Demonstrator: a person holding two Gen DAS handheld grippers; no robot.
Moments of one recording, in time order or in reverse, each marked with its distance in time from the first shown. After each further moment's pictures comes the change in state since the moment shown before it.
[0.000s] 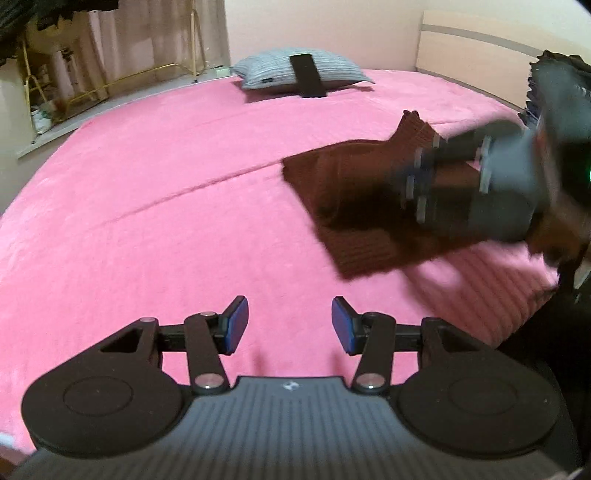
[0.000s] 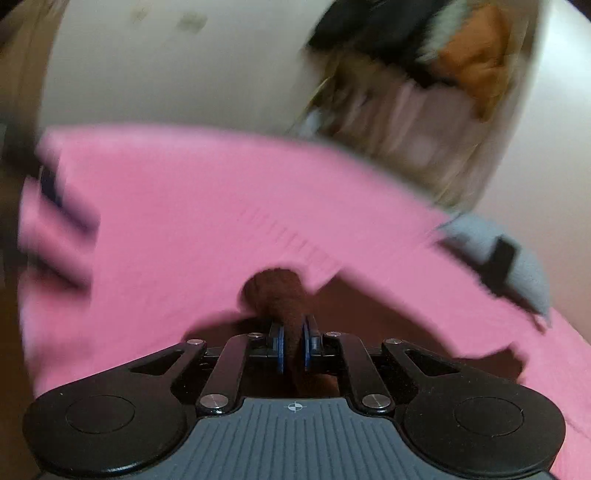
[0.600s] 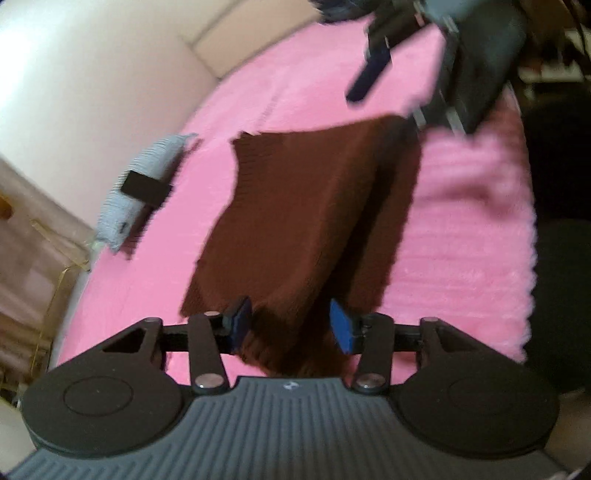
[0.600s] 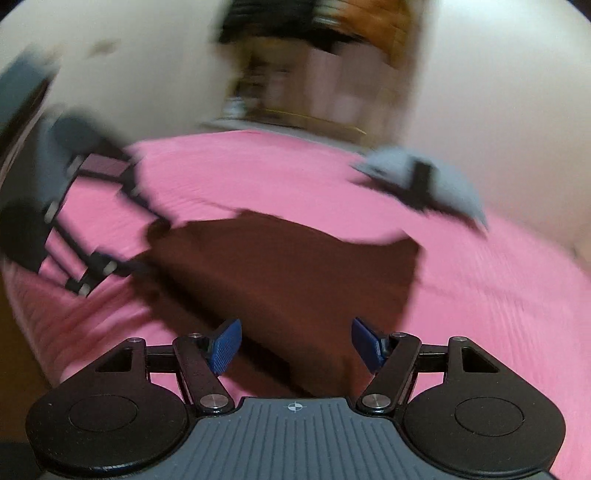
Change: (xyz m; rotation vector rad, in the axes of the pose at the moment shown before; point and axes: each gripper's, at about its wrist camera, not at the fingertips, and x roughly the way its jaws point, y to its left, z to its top) left arm 0.077 -0.105 0.044 0.929 -0.093 -0.108; right arm -0.093 -0.070 -0.069 0.361 0.038 -0.139
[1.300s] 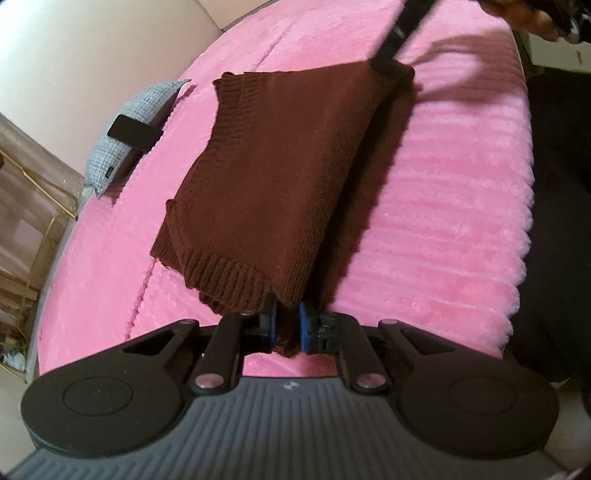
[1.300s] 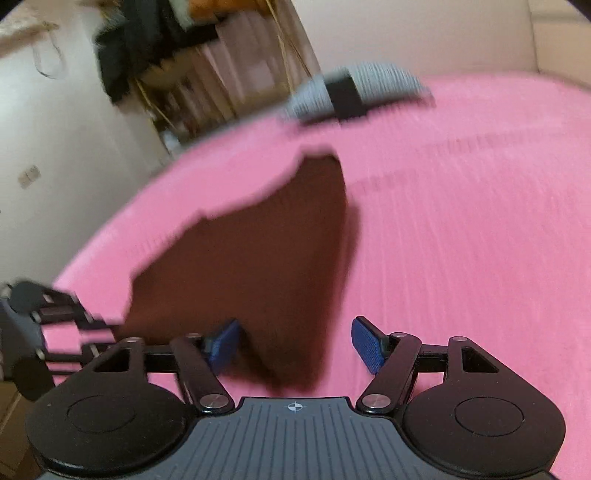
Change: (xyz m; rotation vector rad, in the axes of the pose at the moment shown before) left arm 0.006 -0.012 -0.011 -0.103 0.129 -0.016; right arm 0.005 -0.089 -0.016 0.499 0.046 0.109
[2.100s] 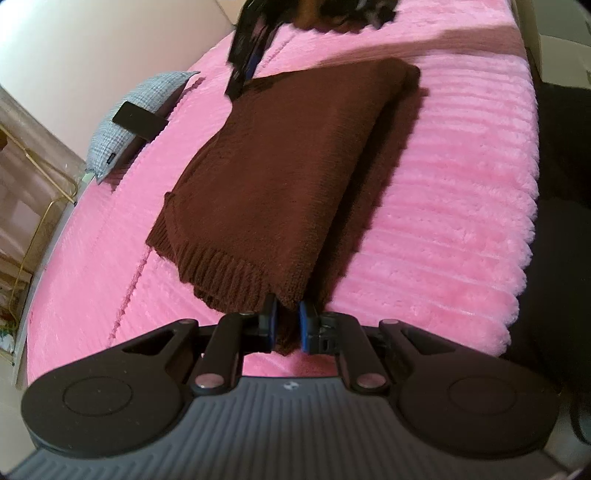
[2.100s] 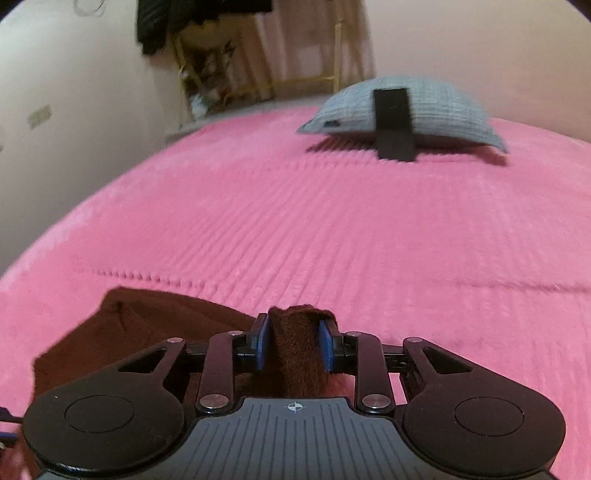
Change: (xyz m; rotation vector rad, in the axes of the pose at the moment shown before) left arm 0.005 0.000 -0.002 -0.074 0.001 -0.004; right arm 0.151 -0.036 0.125 -0.222 0.084 0.023
